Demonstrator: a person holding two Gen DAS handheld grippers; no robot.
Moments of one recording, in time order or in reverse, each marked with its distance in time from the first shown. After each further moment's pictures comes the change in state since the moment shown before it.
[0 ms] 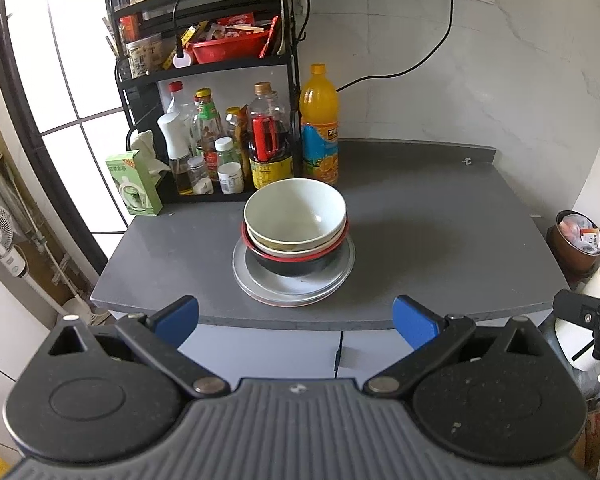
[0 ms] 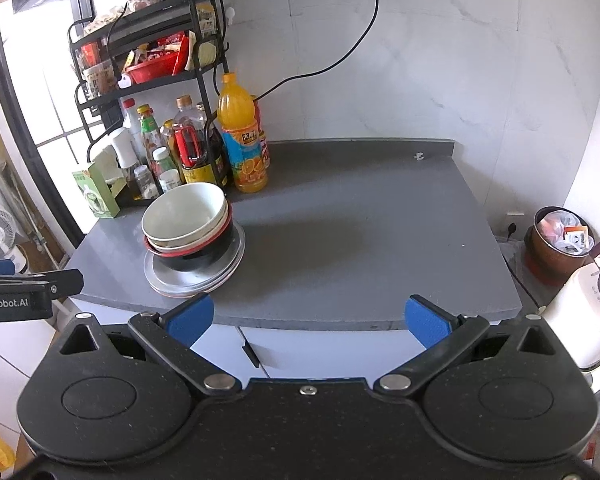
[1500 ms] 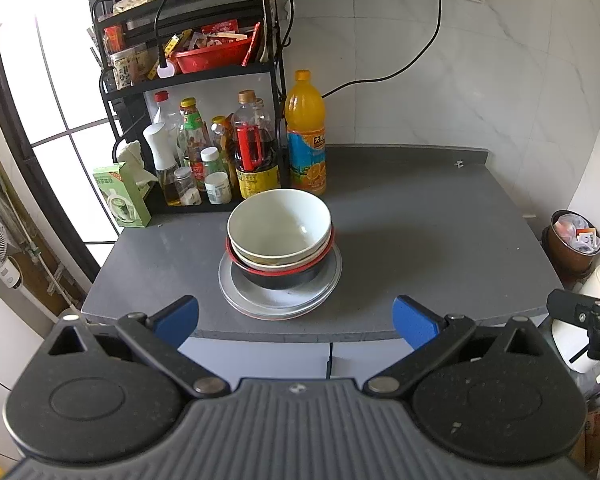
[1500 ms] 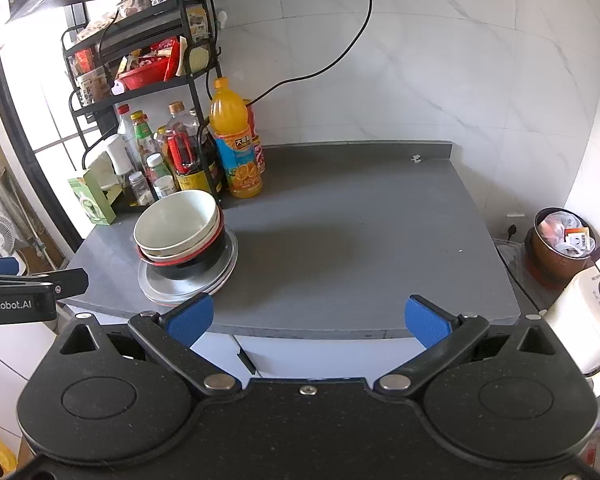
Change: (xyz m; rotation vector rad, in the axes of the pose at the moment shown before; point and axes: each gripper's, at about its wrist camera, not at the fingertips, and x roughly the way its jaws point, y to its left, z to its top) left arm 0.009 -0.015 0.012 0.024 -0.009 -0.016; right arm 0.007 -0.008 0.007 0.018 -0.001 0.002
